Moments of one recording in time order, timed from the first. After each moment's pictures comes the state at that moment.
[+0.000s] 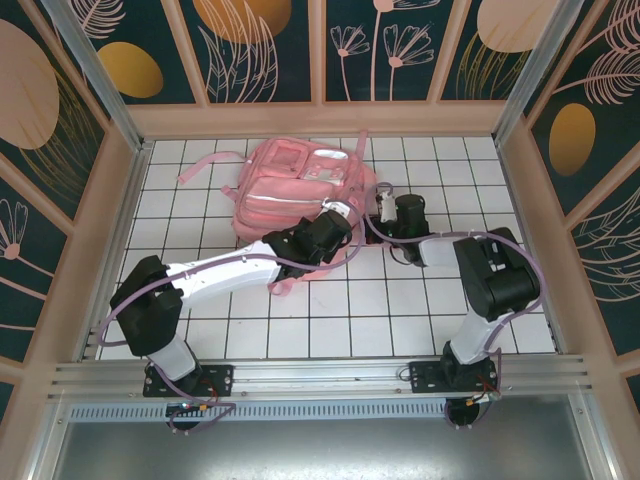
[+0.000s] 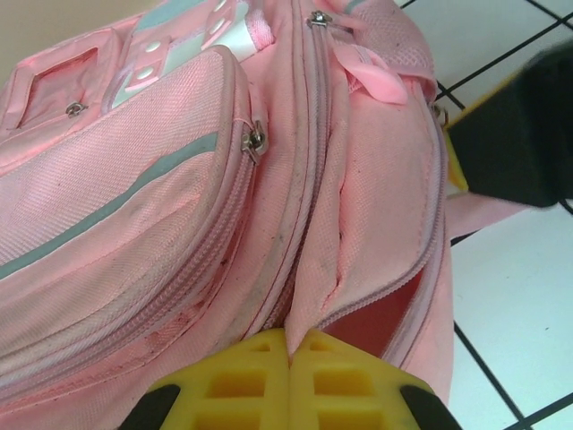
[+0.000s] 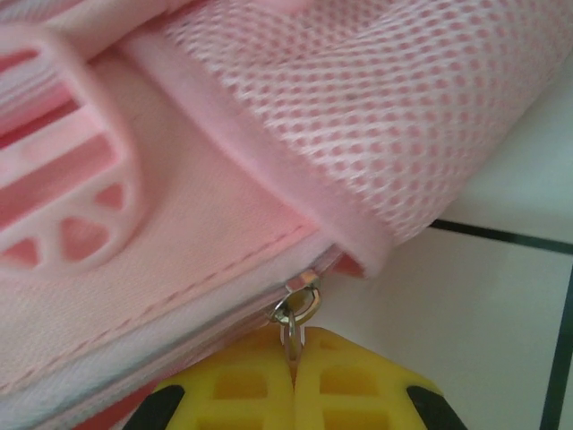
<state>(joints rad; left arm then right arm) -0.98 1.66 1.21 -0.36 -0.54 -0.20 0.35 1.72 0.71 0.39 -0.38 0.30</state>
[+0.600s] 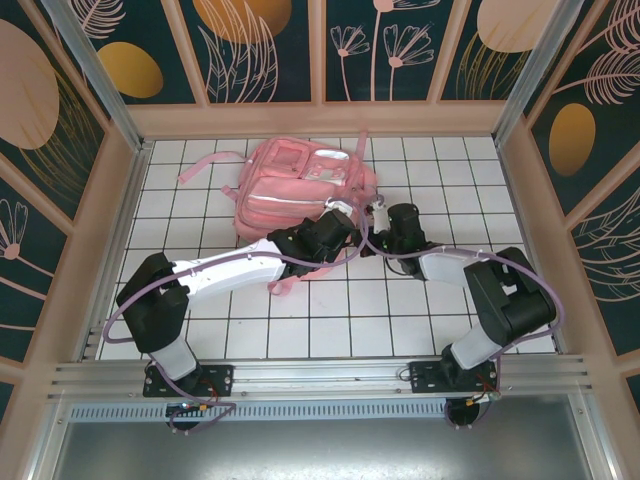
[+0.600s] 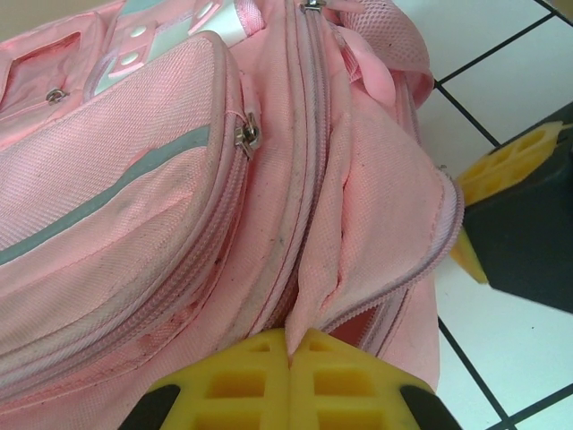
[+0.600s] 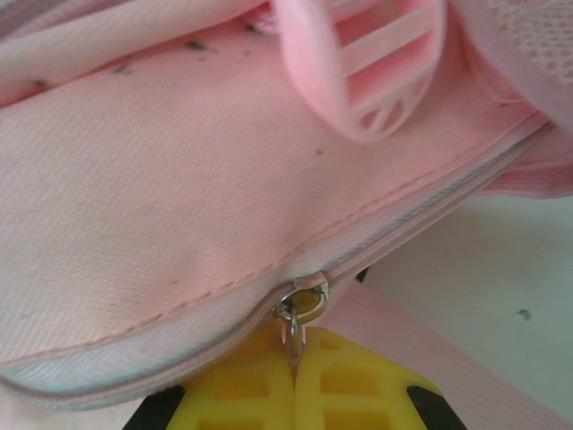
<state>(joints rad) -0.98 1.69 1.24 -0.39 -0.52 -0.22 0.45 1.56 0.63 0.33 -0.38 0.28</state>
